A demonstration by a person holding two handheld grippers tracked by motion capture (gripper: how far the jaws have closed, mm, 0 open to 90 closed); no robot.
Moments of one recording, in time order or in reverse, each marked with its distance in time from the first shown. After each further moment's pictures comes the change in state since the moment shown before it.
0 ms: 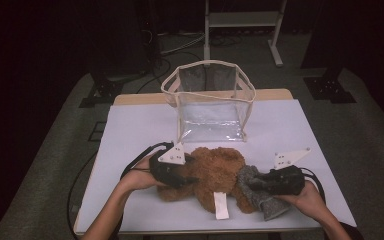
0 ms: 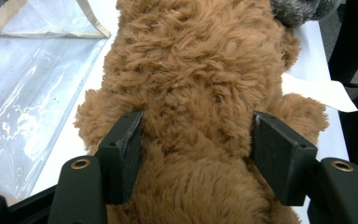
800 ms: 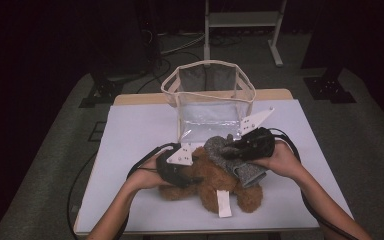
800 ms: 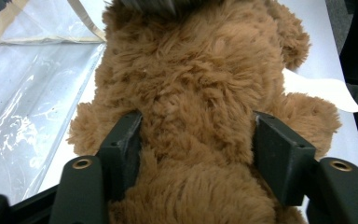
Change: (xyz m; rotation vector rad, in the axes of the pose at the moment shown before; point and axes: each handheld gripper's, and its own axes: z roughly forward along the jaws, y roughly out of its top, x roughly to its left) left arm 0.000 0.008 0.013 0.010 0.014 0.027; right arm -0.010 0.126 0.025 0.087 0.002 -0.193
